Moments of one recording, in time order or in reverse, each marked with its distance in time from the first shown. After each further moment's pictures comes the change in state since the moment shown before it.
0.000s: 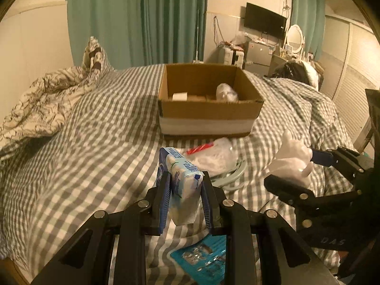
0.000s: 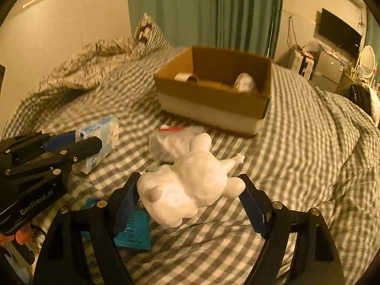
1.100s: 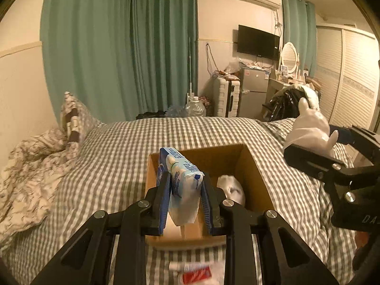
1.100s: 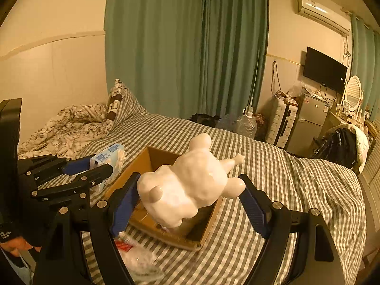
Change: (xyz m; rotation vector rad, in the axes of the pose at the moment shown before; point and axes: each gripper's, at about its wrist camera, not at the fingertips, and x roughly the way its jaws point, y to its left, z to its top) left arm 0.078 -0.016 0.184 0.060 -0.170 -0.018; right arm -0.014 -0.086 0.179 -0.020 -0.263 -0.084
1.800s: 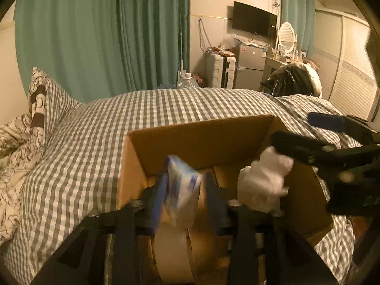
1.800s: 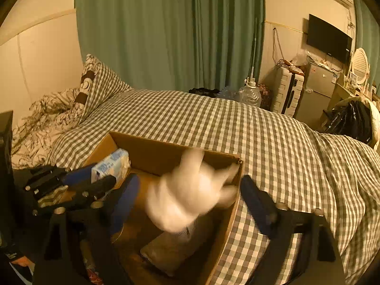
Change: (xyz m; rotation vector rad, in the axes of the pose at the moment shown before) left arm 0.119 0.015 -0.026 0.019 0.135 -0.035; right arm 0.150 -0.032 -0.019 0.087 0.141 0.009
